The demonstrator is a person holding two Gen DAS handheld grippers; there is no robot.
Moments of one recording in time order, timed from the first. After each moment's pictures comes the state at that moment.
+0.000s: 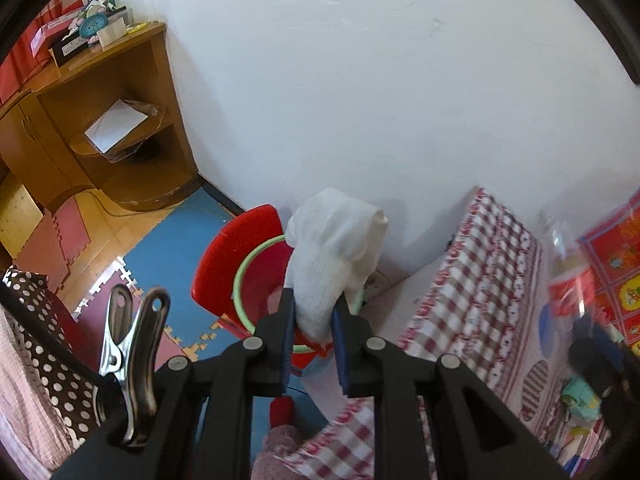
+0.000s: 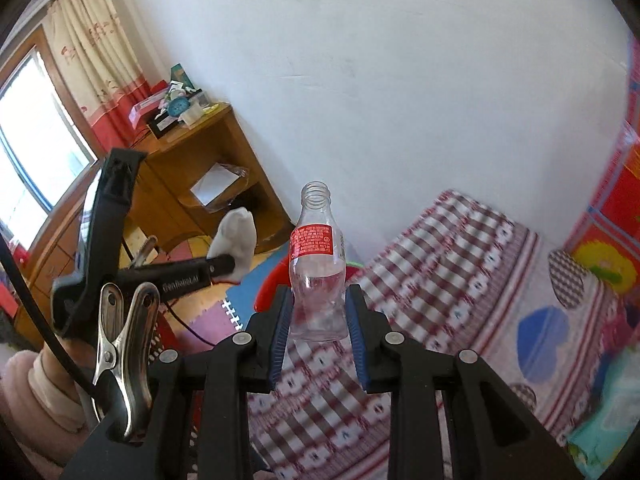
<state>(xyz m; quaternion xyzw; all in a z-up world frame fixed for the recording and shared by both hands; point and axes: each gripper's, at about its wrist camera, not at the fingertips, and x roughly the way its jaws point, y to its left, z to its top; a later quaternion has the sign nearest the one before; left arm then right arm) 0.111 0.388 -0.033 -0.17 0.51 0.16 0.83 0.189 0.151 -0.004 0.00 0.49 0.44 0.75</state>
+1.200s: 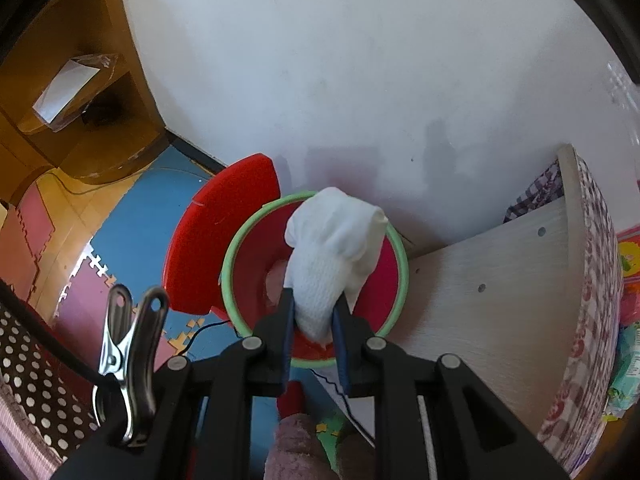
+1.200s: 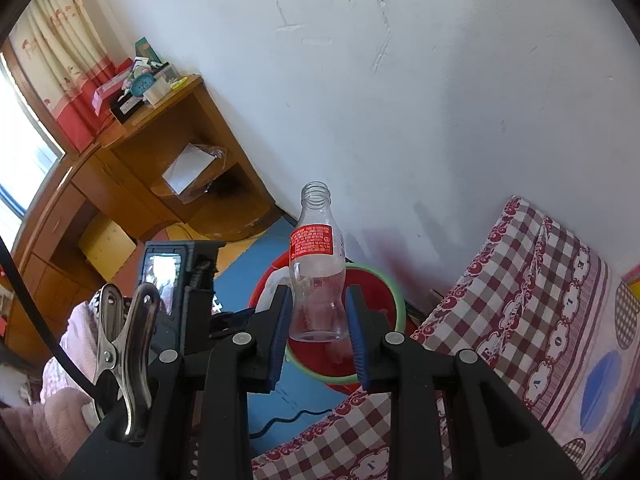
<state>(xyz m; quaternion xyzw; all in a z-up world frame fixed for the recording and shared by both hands) 0.172 0.449 -0.185 -0.18 0.58 0.09 0.79 0.226 0.283 -0.057 -0.03 0.54 0.40 0.74</state>
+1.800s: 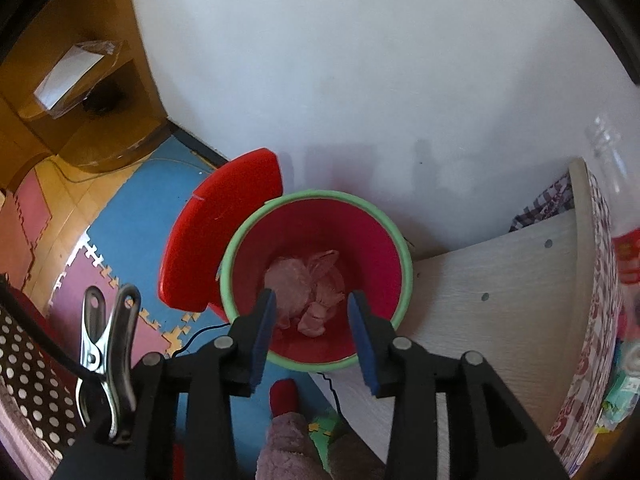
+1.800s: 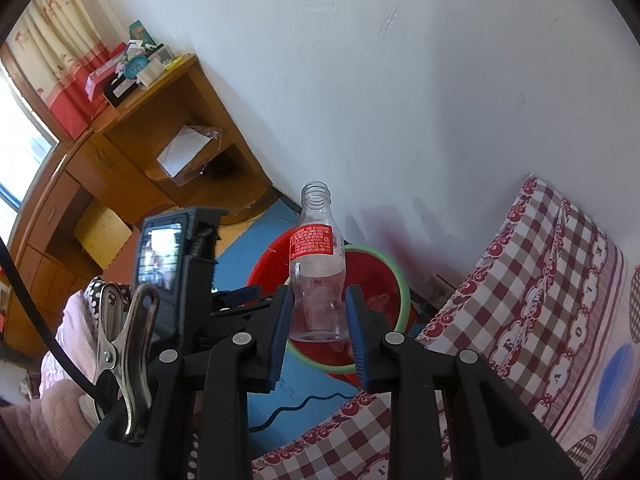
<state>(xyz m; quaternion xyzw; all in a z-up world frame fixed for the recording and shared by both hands) 0.175 0.463 -0.193 -0.20 0.59 0.11 0.78 0.214 0.324 -0.086 -0.04 0.57 0.39 0.72</state>
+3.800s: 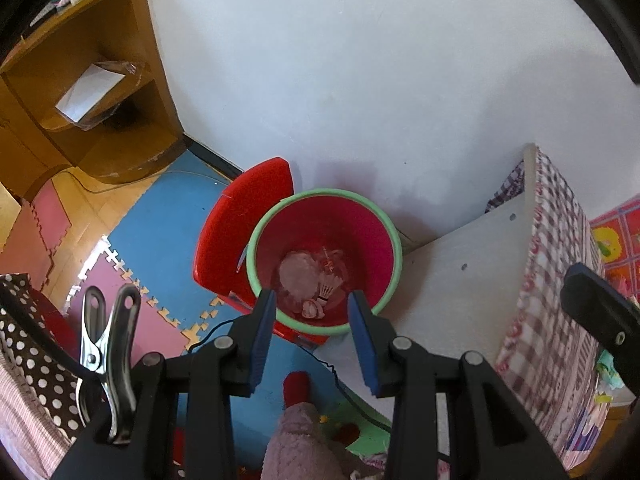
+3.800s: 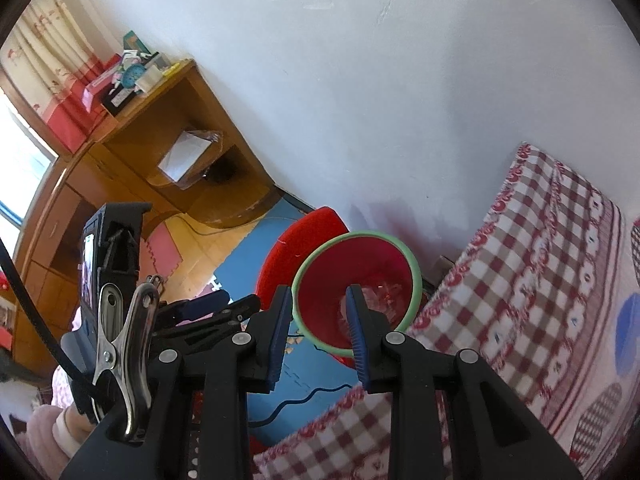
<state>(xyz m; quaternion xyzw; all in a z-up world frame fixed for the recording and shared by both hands) 0.117 0.446 -0.119 -0.18 0.57 0.12 0.79 0.188 0.299 -0.074 -0.01 0.57 0.38 0.72</state>
